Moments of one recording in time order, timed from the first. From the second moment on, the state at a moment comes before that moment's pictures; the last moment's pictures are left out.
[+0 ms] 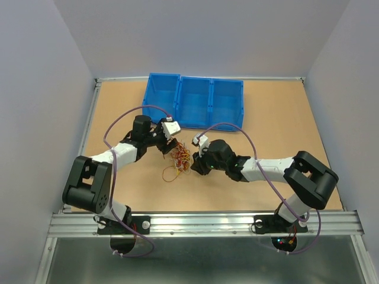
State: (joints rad) left arm -0.29 1.45 0.68 0.18 0.60 0.61; right arm 0.88 1.58 0.70 0.35 -0.19 0.16
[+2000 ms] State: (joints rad) left arm 0.34 0.76 0.57 0.51 1.07 -0.11; right arm 0.88 0.84 0.32 0.41 0.27 0.24
